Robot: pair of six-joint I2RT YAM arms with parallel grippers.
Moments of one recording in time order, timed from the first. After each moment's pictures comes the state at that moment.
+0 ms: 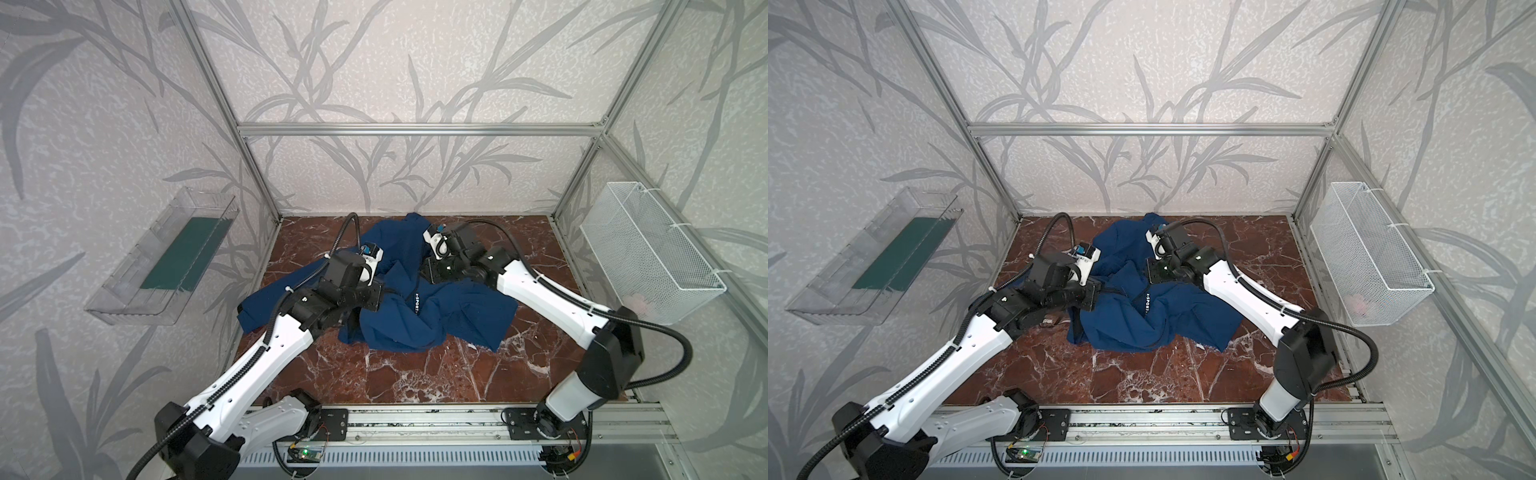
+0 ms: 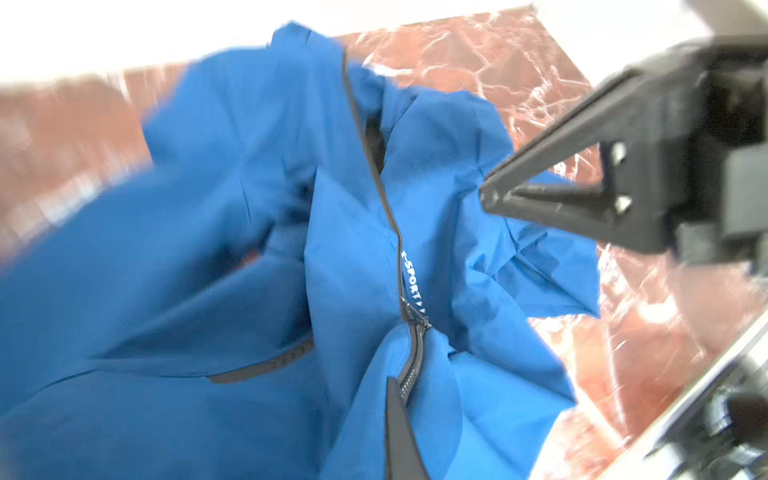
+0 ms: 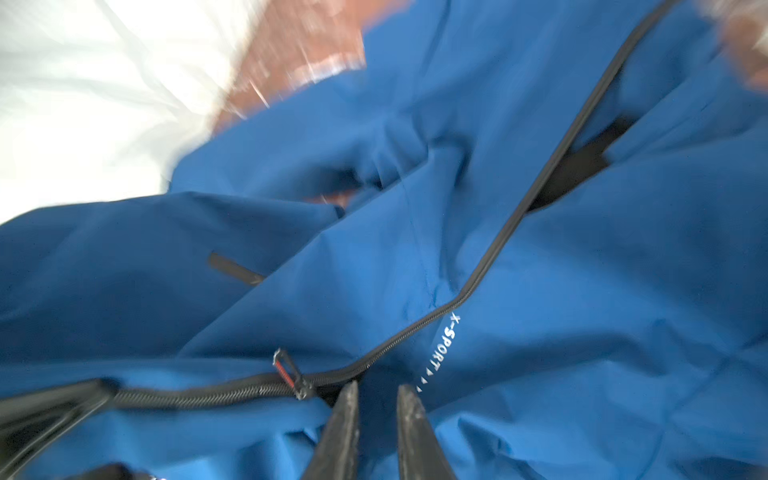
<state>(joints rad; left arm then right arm) -0.55 1.08 1.09 -0.68 0.04 -0.02 0.67 1.55 1.37 -0.54 -0.21 0.44</state>
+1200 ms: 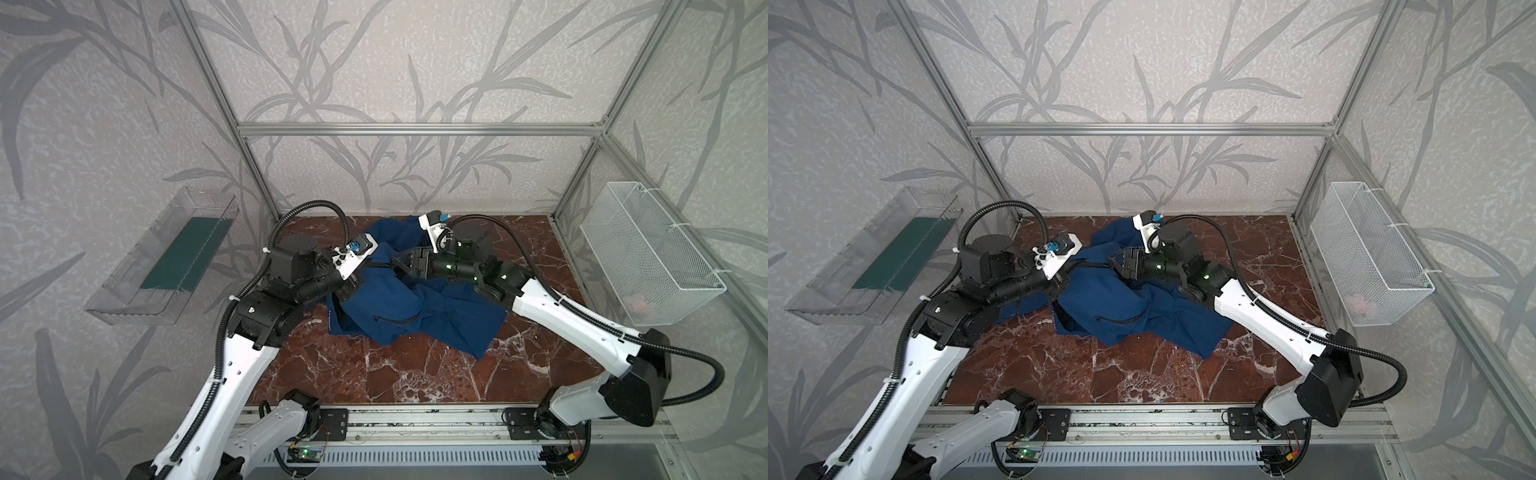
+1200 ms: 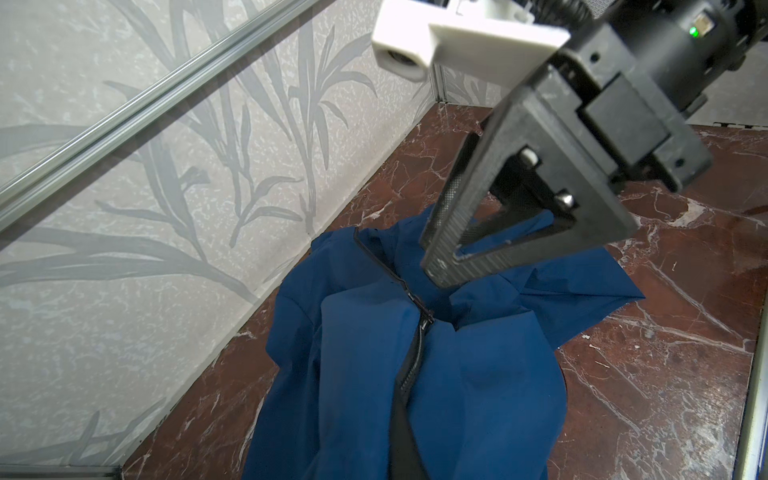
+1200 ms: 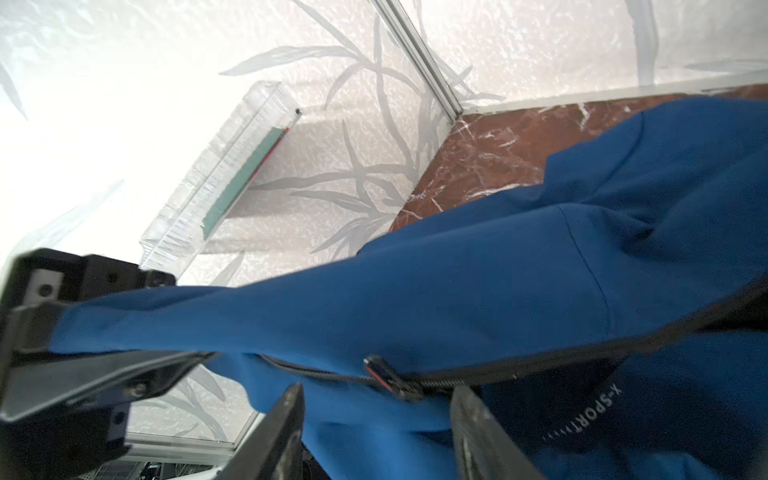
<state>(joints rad) -0.38 0.96 1.27 -0.72 0.32 0.50 0.78 1.48 1.37 -0.17 -0.35 0.66</state>
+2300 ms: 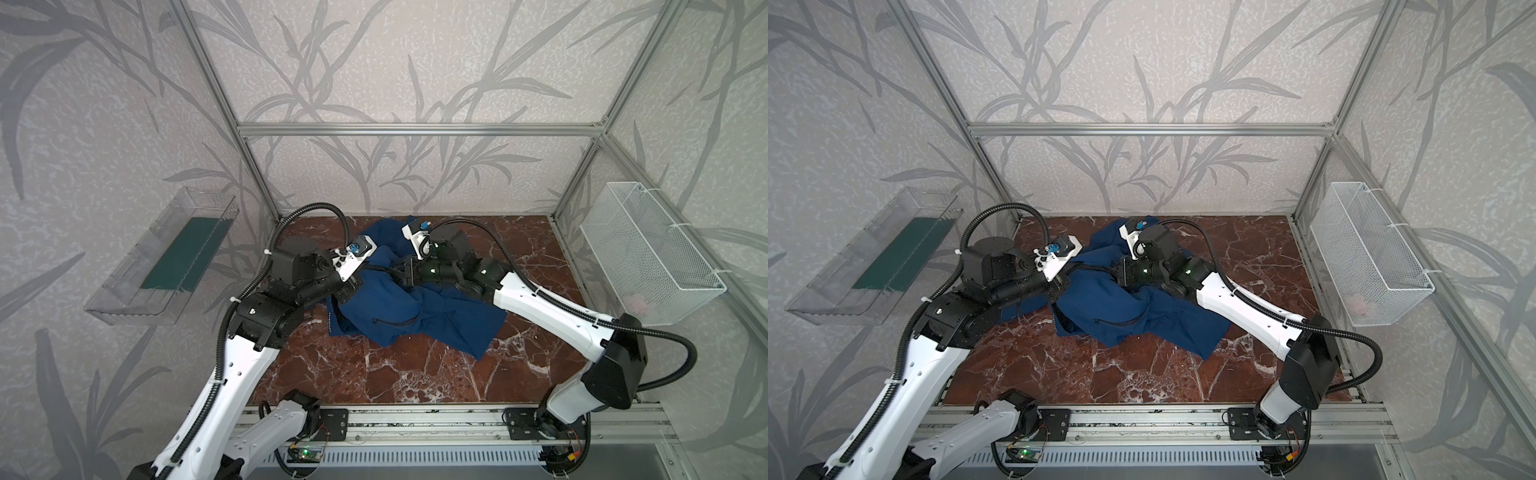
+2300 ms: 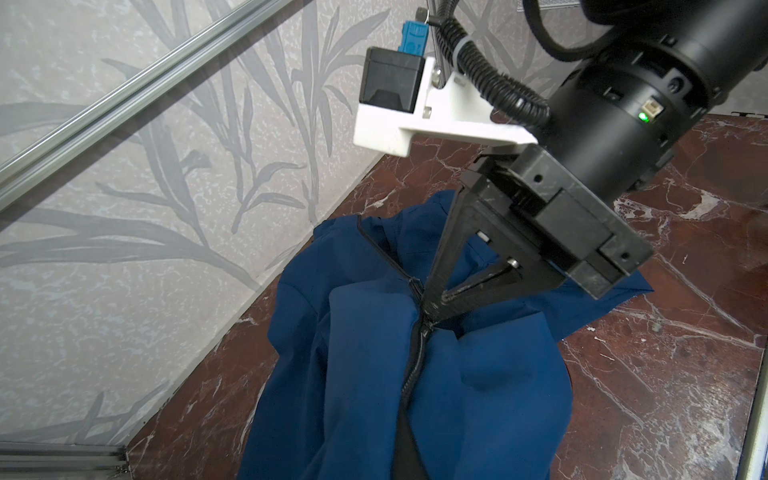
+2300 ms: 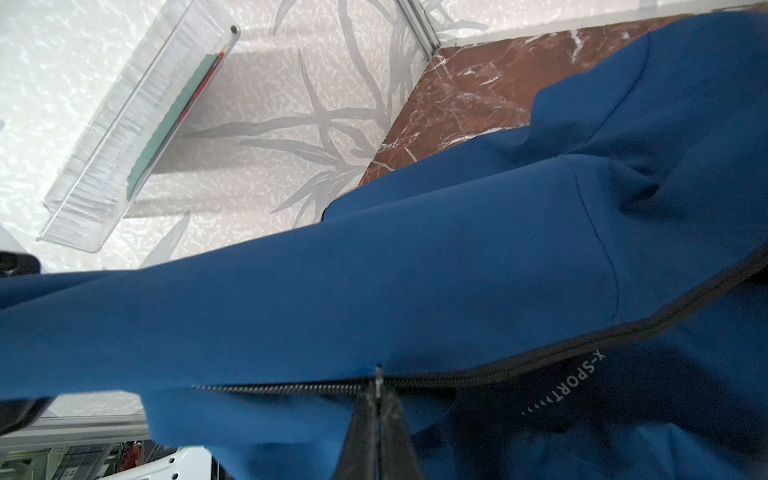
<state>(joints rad) -0.37 0.95 1.25 -0.73 0.29 0.50 0.81 1.59 1.41 -0.30 -0.32 0.61</state>
